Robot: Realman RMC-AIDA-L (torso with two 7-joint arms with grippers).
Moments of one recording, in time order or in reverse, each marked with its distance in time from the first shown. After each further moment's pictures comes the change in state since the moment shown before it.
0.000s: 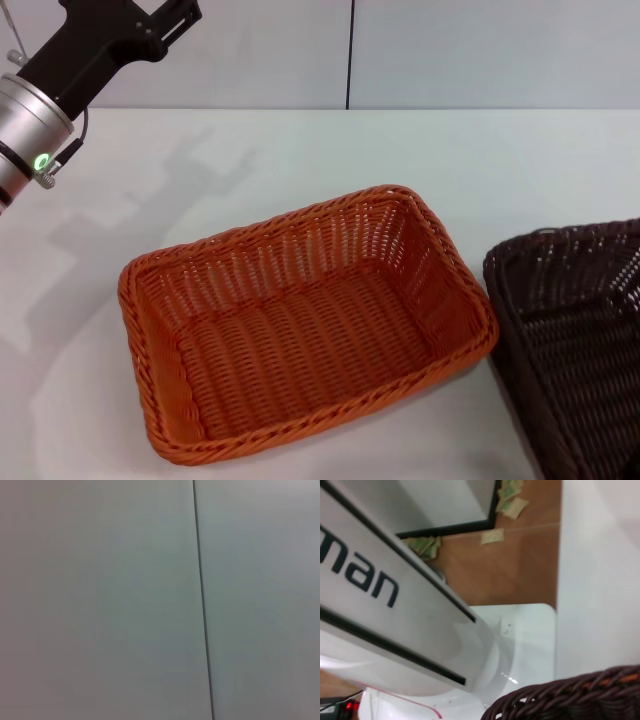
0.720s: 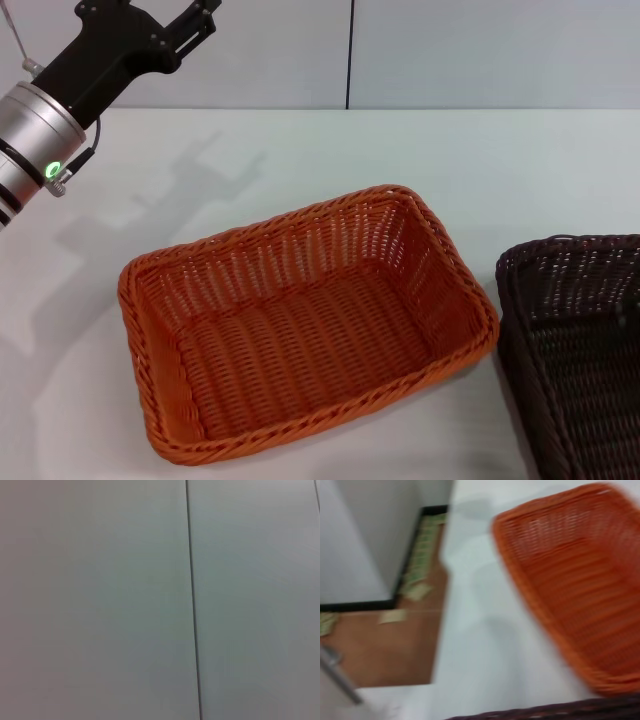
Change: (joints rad) left arm -0.008 0.000 0.030 -0.011 0.004 -0.016 -0.013; right arm 0.048 -0.098 0.302 -0.039 0.164 0.019 -0.029
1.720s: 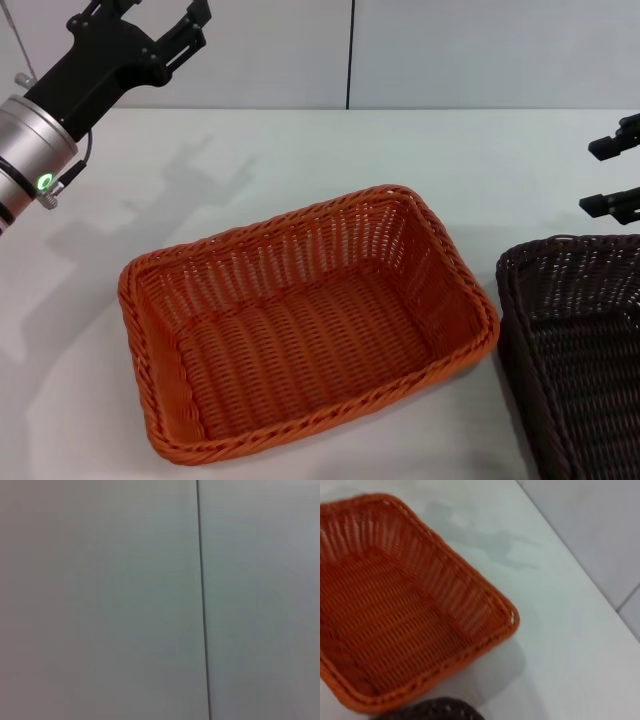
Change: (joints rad) left arm 0.019 0.005 0.004 -0.010 -0.002 -0.007 -0.002; right arm 0.048 0.005 0.038 -0.074 -0.001 0.398 0.156
